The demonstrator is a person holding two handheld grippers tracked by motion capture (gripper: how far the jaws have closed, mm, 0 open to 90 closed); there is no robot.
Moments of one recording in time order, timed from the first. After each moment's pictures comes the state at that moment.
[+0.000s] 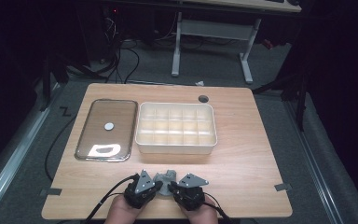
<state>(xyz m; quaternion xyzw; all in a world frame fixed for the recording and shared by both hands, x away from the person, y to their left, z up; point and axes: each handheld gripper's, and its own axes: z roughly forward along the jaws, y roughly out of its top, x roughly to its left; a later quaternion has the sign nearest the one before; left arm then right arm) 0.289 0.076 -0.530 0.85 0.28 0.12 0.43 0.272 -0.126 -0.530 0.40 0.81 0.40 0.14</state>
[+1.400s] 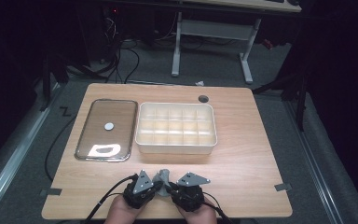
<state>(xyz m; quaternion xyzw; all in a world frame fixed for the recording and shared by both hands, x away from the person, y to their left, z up) 0.290 0.078 -0.533 0.85 0.28 0.12 0.44 0.264 -0.119 -0.504 0.42 0.80 0.41 0.11</state>
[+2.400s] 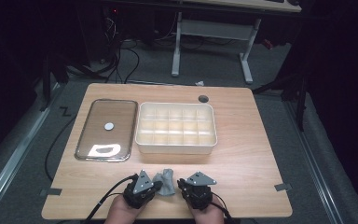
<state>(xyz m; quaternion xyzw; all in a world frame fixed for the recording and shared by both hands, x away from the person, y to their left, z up) 0.290 0.078 -0.533 0.85 0.28 0.12 0.44 0.269 -0.142 -0.519 0.45 0.79 0.38 0.18</state>
